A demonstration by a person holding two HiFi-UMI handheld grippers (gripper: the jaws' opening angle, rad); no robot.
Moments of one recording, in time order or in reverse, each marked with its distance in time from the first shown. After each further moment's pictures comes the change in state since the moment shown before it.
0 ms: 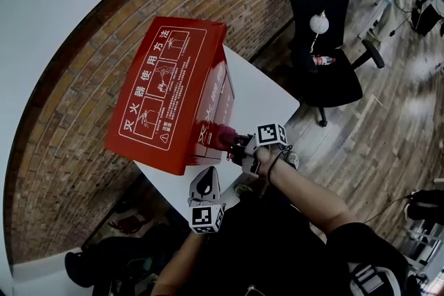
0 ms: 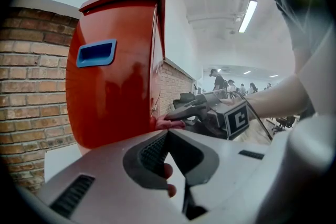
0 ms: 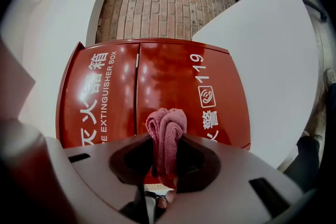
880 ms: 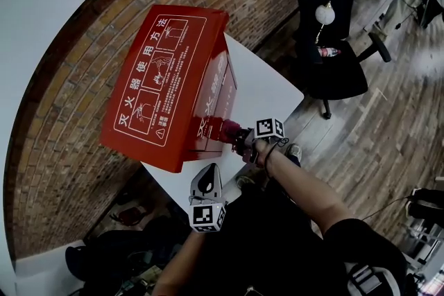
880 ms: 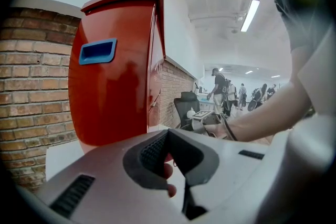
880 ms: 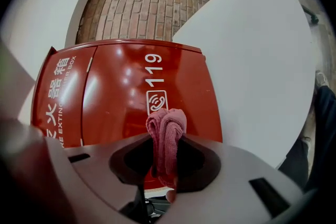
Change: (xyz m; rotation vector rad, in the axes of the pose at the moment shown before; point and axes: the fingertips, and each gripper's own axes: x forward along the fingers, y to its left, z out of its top) left arm -0.004 -0.004 -0.007 -0.016 0.017 0.018; right arm 0.016 -0.097 0.013 0.024 -0.009 -0.124
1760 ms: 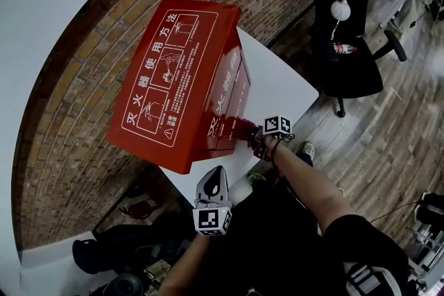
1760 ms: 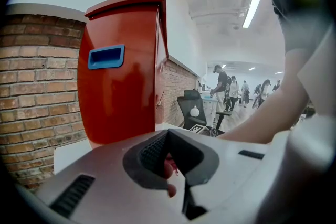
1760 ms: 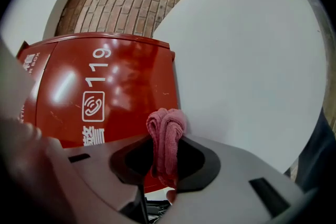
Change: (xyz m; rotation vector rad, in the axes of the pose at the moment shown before) left arm -0.014 0.009 -0.002 0.010 0.021 0.043; right arm 0.028 -0.096 0.014 -0.018 0.014 -0.169
